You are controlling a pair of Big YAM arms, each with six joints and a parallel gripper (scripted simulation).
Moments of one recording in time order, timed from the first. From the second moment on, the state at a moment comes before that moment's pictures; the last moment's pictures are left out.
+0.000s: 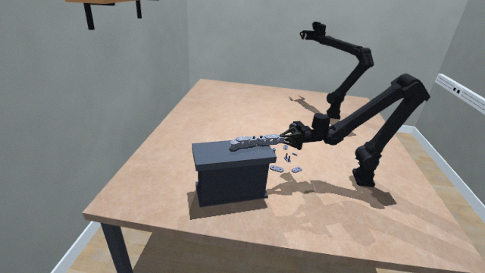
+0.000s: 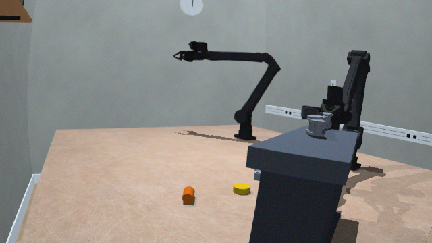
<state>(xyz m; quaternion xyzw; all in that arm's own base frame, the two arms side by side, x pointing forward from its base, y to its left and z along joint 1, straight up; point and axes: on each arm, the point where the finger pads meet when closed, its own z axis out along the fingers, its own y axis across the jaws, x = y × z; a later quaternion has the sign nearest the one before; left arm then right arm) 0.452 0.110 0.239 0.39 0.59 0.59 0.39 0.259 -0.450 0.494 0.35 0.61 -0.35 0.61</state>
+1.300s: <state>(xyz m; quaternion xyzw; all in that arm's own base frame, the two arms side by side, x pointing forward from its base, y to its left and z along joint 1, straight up) 0.452 0.110 0.239 0.38 0.59 0.59 0.39 0.259 -0.450 0.494 0.35 0.61 -0.35 0.61</state>
